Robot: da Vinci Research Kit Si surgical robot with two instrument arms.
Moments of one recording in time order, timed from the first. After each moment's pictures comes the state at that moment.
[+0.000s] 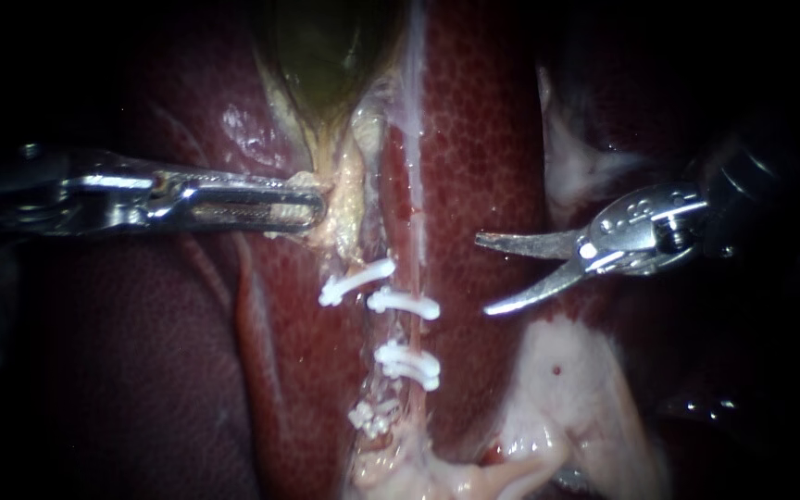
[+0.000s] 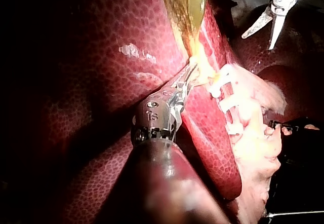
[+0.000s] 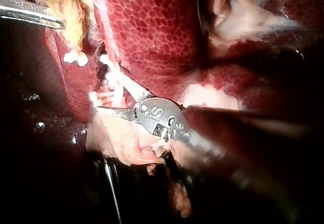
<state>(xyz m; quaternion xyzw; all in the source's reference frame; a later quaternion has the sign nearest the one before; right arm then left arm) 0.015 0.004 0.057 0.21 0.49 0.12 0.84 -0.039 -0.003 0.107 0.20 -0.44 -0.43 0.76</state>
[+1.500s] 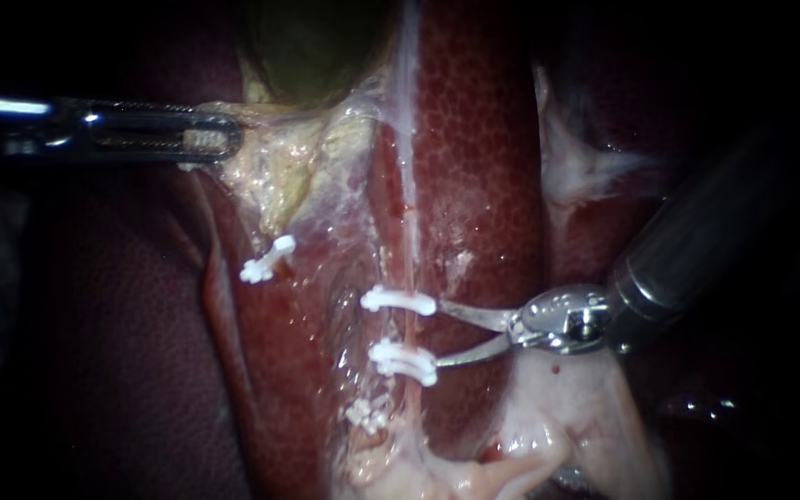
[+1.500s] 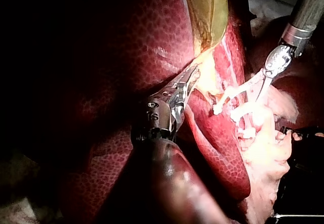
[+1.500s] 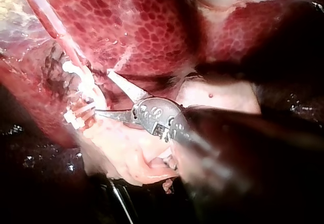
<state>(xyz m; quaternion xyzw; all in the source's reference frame) 0.018 -0.006 0.074 0.32 0.40 0.13 0.85 -0.032 0.002 0.100 0.18 -0.45 -0.45 0.75</state>
